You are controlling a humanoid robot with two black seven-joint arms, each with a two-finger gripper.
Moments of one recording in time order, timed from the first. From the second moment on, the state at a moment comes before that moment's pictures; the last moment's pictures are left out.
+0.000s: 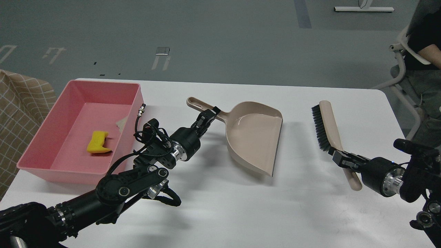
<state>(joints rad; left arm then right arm) -0.54 0.18 -0.50 -1.06 0.94 0.26 -0.27 0.01 -0.49 1.29 1.55 -1.96 0.49 0.00</state>
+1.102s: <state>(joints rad) -0.51 0.17 -0.50 -1.05 0.94 0.26 -0.28 -0.04 -0.47 1.29 1.50 -1.96 0.49 -0.02</state>
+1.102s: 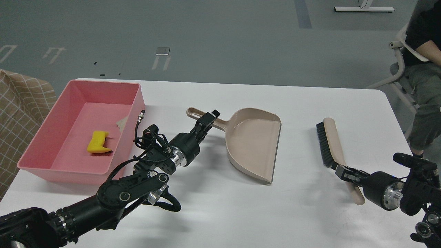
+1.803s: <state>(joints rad) -0.52 0.27 -0.50 -1.07 0.94 0.29 -0.29 -0.02 -0.46 1.31 1.50 -1.92 0.49 -0.02</state>
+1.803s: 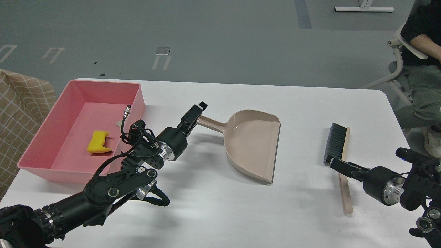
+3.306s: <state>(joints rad) -0.65 0.40 -0.56 -1.18 0.92 0.30 -0.33 0.17 -0.43 1.49 1.51 -1.78 0.49 -0.01</state>
